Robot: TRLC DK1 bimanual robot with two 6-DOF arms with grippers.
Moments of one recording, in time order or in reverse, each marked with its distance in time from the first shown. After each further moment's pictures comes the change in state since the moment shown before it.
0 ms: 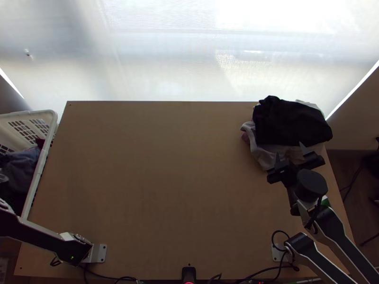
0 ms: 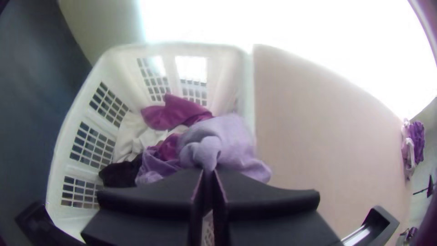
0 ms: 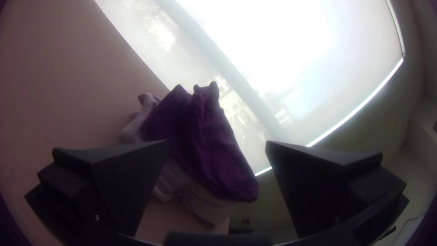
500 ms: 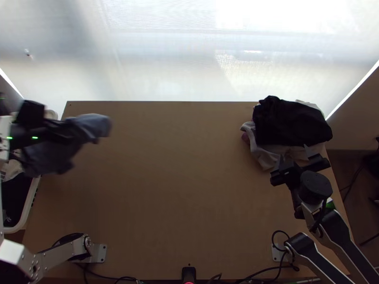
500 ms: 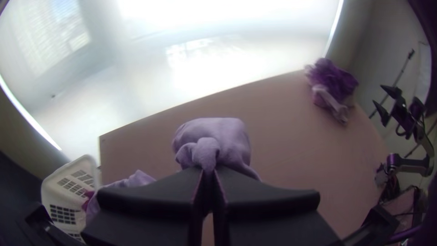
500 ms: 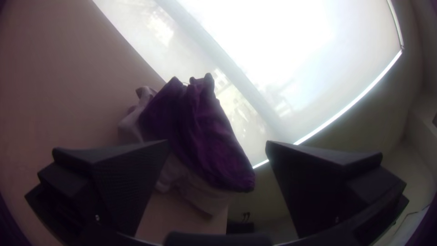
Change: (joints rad) left arm -0.798 -0.589 -0.006 -0.283 -0.052 -0.253; right arm -0.001 -0.051 0.033 -0.115 0.028 0.038
